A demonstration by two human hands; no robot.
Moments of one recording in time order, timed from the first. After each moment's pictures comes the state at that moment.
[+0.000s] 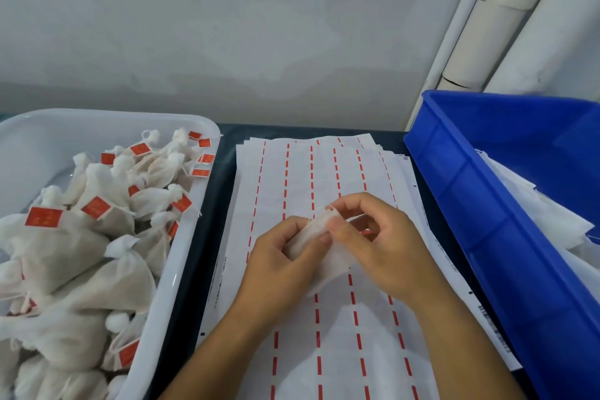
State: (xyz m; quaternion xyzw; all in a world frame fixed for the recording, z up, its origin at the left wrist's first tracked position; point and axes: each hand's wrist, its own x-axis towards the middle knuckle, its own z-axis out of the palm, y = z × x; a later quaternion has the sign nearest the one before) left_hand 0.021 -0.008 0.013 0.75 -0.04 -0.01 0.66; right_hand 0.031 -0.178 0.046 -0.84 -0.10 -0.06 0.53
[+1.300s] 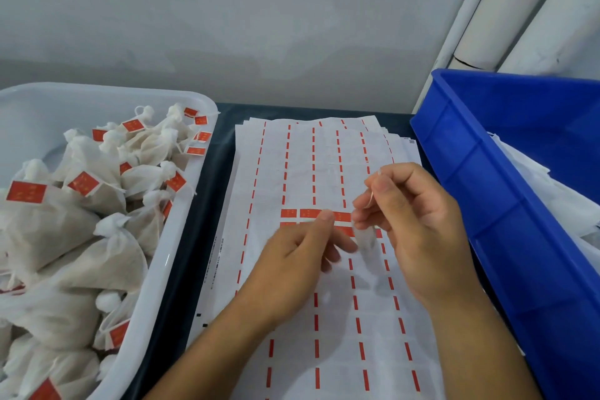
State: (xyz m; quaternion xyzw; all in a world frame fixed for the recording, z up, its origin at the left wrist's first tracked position) left_hand 0.009 -0.016 0.026 0.81 -0.05 -0.11 0.57; right_hand 0.013 -0.181 0.063 -0.72 -0.11 -0.13 0.67
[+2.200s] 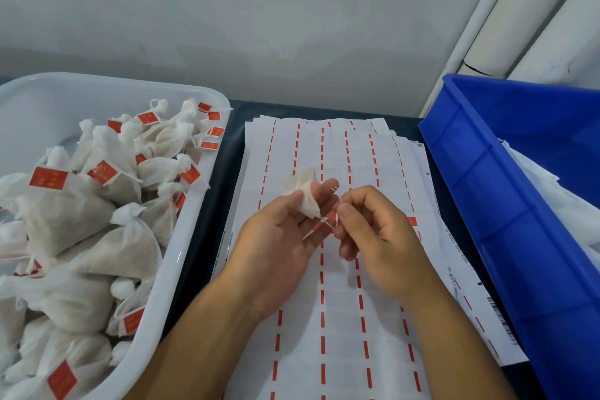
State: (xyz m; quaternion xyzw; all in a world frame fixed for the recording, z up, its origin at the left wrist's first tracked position) left_hand 0.021 -0.001 0.039 0.42 0.06 -0.17 0.89; right_hand 0.023 -0.165 0.030 -0.79 -0.11 0.01 0.61
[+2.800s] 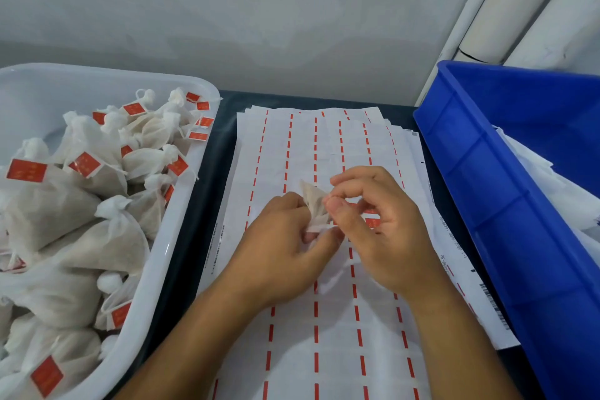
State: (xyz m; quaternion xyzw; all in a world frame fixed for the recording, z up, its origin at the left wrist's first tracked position) left_hand 0.017 0.001 0.023 0.91 -0.16 -0.01 0.39; right_hand 0.018 -0.168 0.041 -0.82 -0.19 -0.13 0.53
